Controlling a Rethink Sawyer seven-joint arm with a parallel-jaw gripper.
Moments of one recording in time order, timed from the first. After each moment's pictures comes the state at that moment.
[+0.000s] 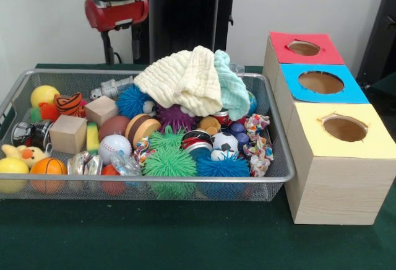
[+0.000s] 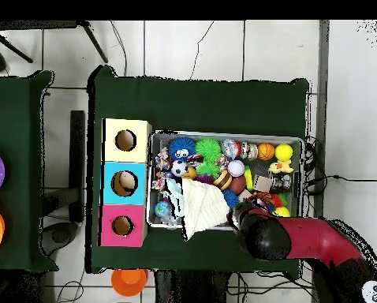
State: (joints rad) arm -0.89 -0.84 0.45 2.01 -0.58 0.44 1.05
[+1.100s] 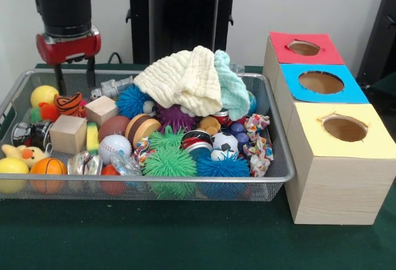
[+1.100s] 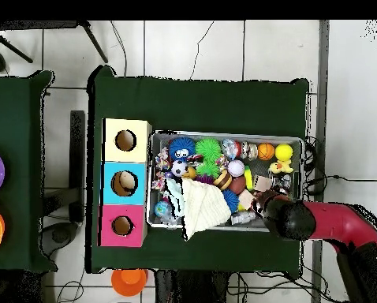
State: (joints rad) arm -0.98 -0.66 0.48 1.79 -0.72 0.55 1.05
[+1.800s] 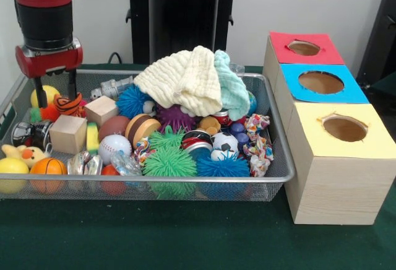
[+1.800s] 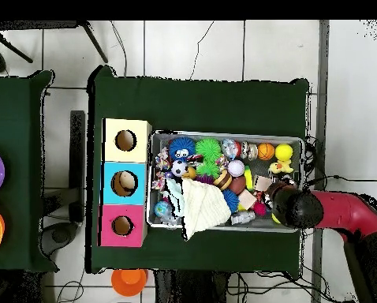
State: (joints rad) arm -0.98 -0.61 0.49 1.69 -0.75 0.60 1.05
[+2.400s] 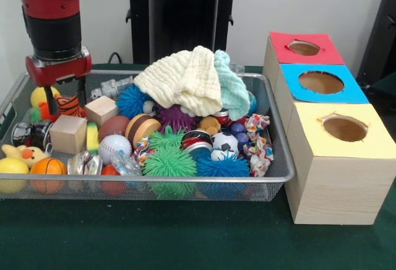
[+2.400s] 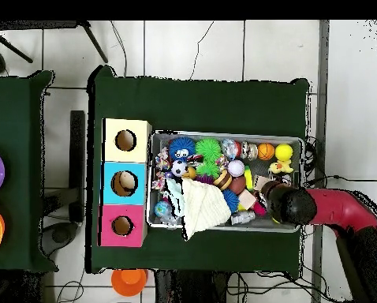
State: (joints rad) arm -0.96 -0.57 0.48 1.67 -0.76 0.61 1.05
